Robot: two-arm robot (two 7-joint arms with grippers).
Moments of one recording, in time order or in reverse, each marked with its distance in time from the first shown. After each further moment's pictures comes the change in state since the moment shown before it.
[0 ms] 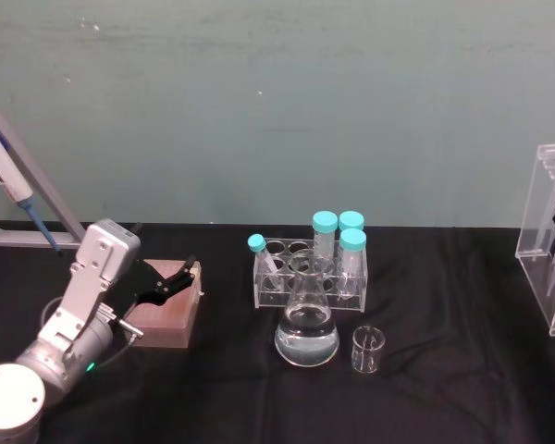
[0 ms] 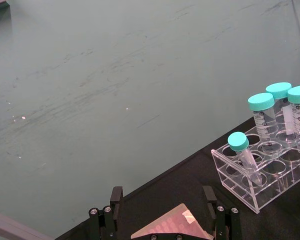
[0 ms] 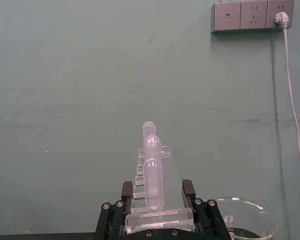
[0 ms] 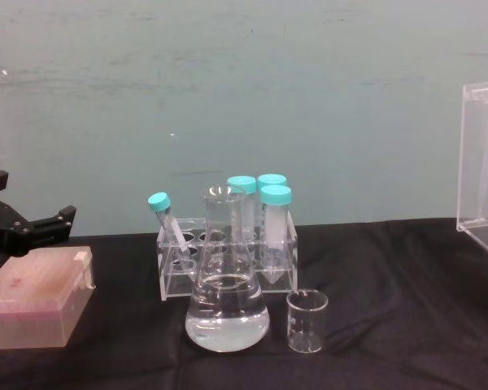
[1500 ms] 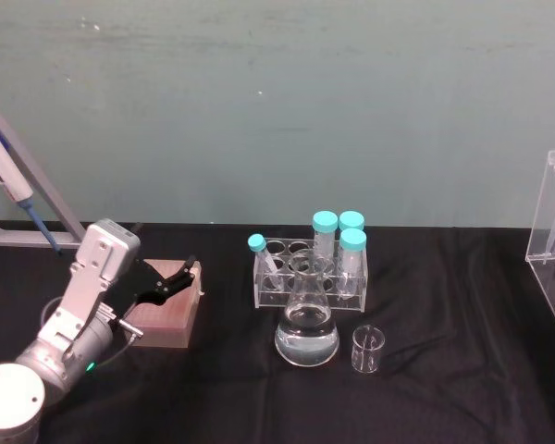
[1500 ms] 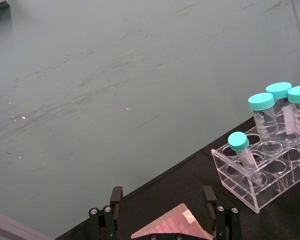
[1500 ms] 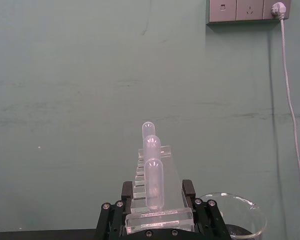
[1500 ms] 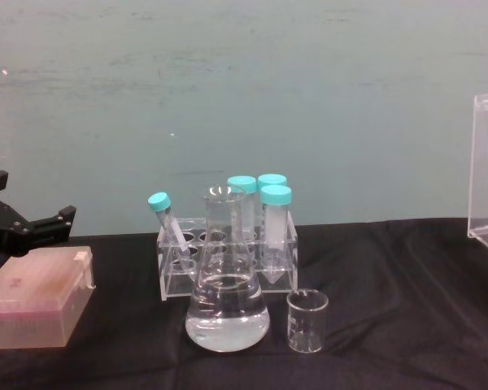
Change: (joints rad) left arm 0.000 0.000 0.000 0.000 0.000 0.000 0.000; right arm 0.051 0.038 0.013 0.100 0.035 -0.029 0.031
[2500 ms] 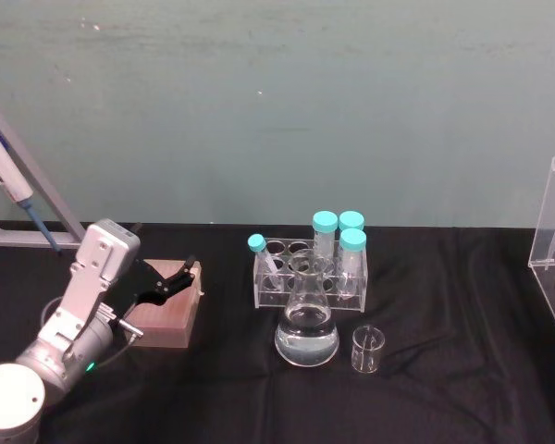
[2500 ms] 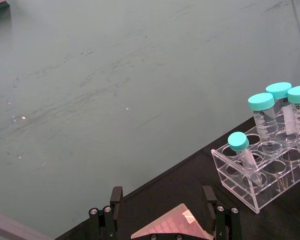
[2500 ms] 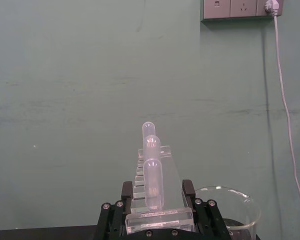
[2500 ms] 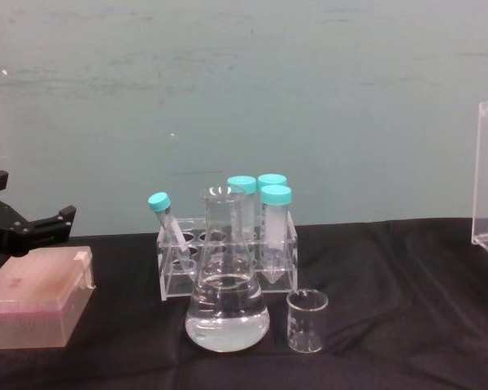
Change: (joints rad) left arm 0.000 0.000 0.000 0.000 0.000 0.000 0.000; right arm -0.008 -0.008 0.009 0.009 -0.005 -0.012 -0.012
